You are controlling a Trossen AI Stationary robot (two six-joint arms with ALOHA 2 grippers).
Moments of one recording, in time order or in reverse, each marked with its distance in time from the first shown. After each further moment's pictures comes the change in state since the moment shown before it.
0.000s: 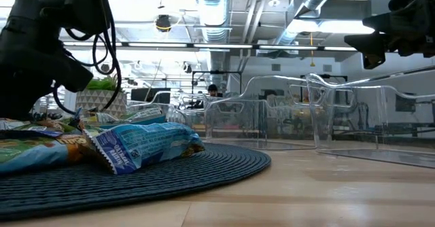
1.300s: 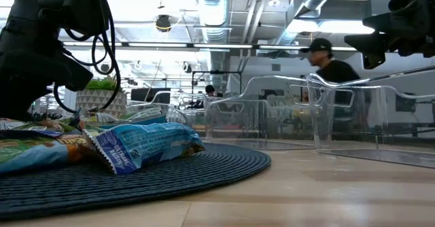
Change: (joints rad) left arm 0.000 -0.002 0.001 -0.024 -0.026 0.005; right arm 0.000 0.000 0.000 0.000 0.000 0.000
